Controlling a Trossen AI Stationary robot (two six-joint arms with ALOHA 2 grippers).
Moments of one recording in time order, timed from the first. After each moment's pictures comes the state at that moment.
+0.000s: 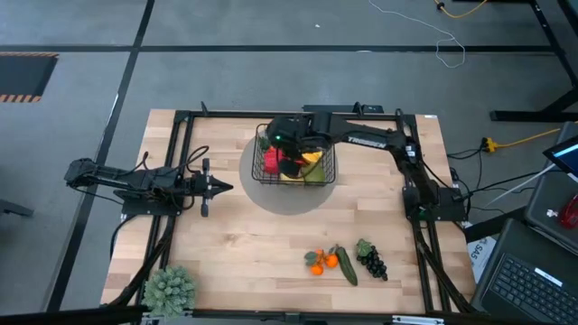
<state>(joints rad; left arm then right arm) -0.13 0.15 0.01 0.06 -0.28 0.06 -0.14 2.14 2.27 -1.27 0.26 0.04</state>
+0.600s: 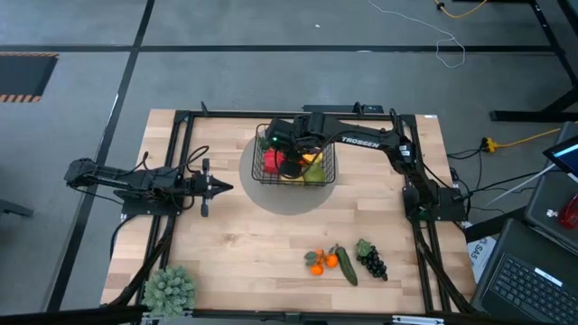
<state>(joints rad) -0.13 0.15 0.01 0.06 -0.28 0.06 -0.15 2.18 2.27 -1.31 0.24 0.02</state>
